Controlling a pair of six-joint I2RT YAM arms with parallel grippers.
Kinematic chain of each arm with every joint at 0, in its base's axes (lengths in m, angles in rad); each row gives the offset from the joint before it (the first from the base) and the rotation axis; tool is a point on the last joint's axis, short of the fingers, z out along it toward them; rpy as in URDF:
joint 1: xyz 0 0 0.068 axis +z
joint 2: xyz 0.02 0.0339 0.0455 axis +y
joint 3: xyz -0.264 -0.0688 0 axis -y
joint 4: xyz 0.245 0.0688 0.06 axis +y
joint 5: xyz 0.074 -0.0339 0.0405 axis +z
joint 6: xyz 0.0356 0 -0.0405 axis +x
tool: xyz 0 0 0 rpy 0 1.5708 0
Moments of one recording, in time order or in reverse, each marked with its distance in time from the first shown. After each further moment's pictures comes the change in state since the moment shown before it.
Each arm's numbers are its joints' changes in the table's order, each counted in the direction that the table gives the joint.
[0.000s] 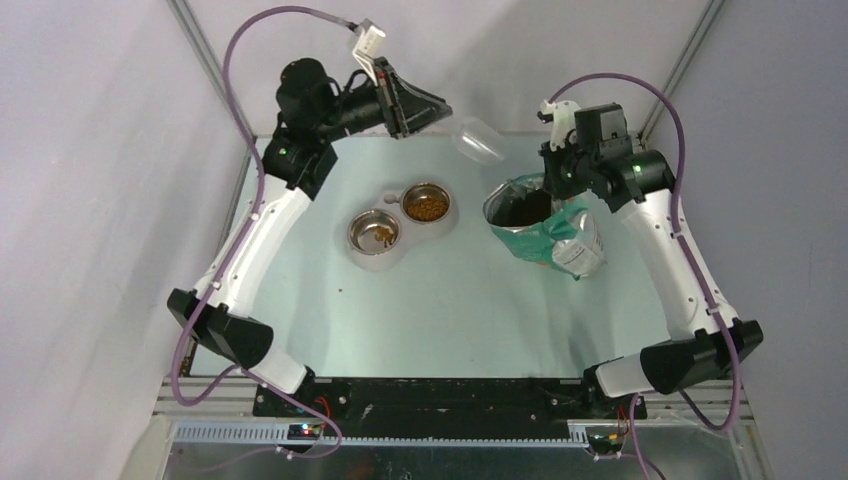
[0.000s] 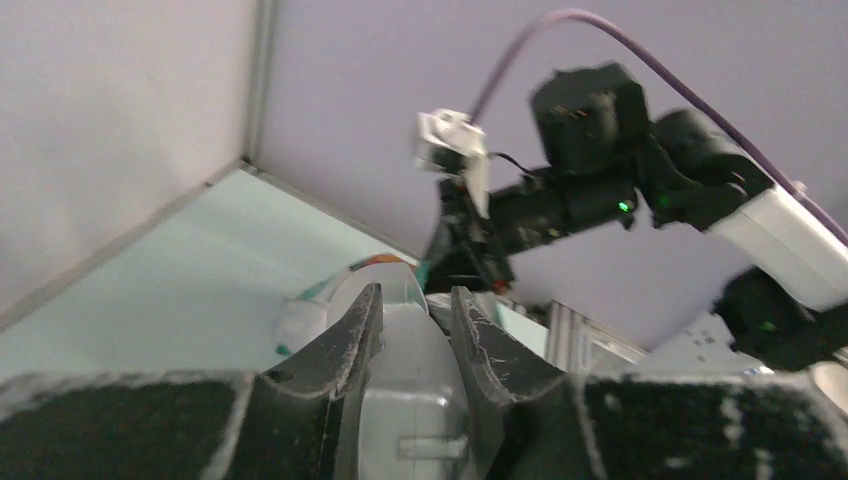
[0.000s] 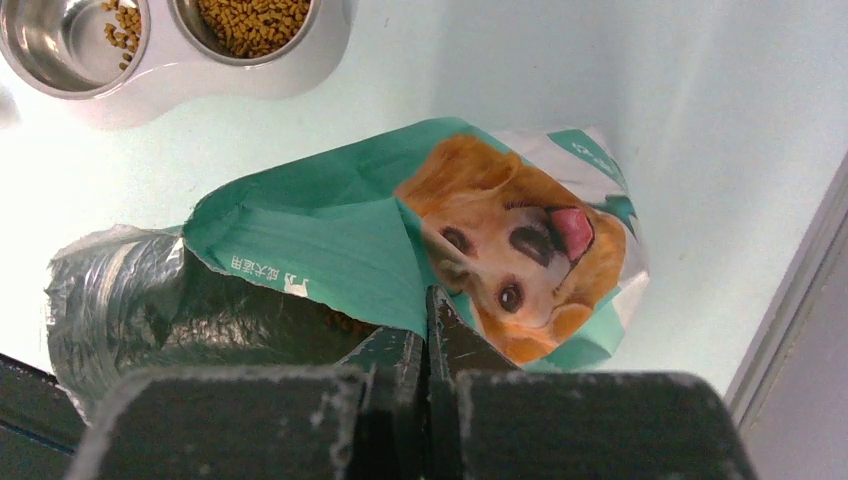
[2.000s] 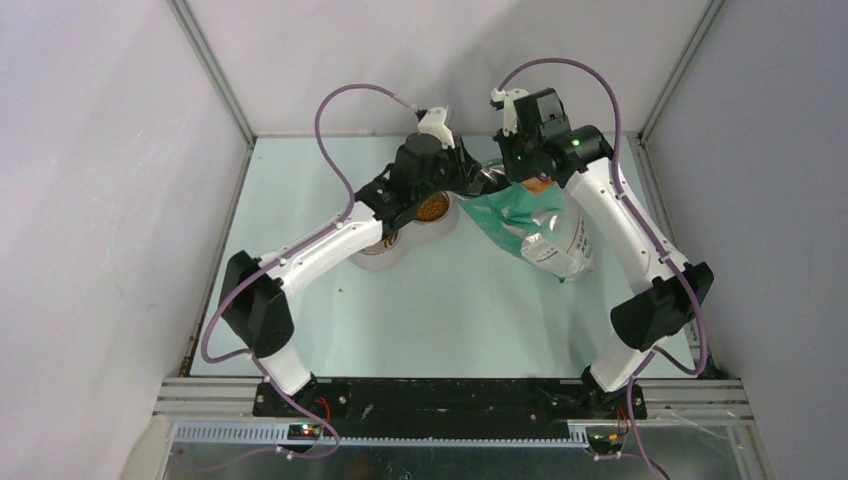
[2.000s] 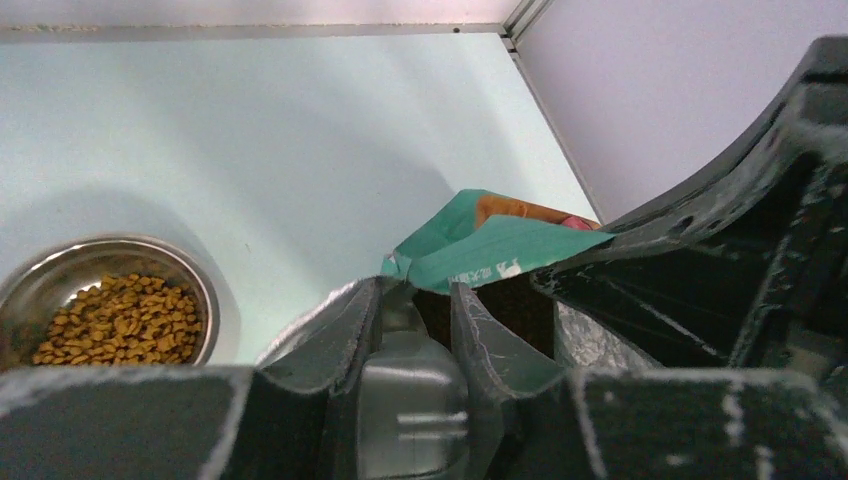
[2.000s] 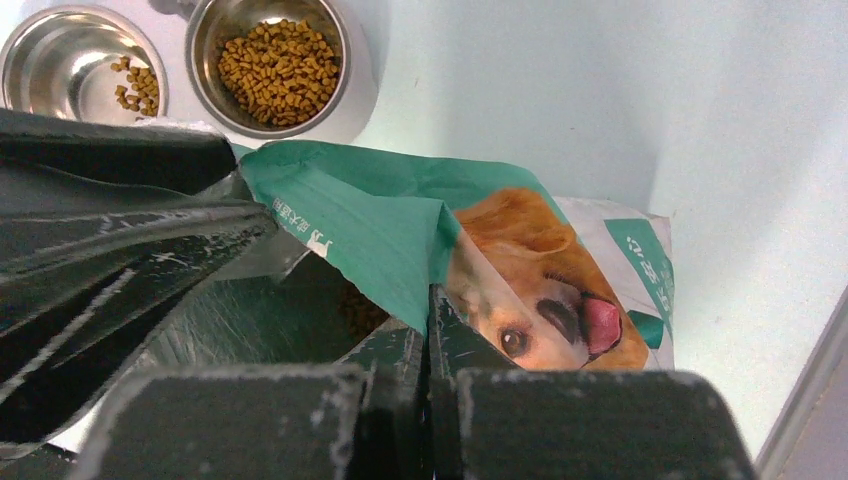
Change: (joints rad) left arm -0.311 0.127 -0.315 -0.039 0.872 -0.051; right arm 0.158 0.277 0.206 -0.041 -0.133 0.097
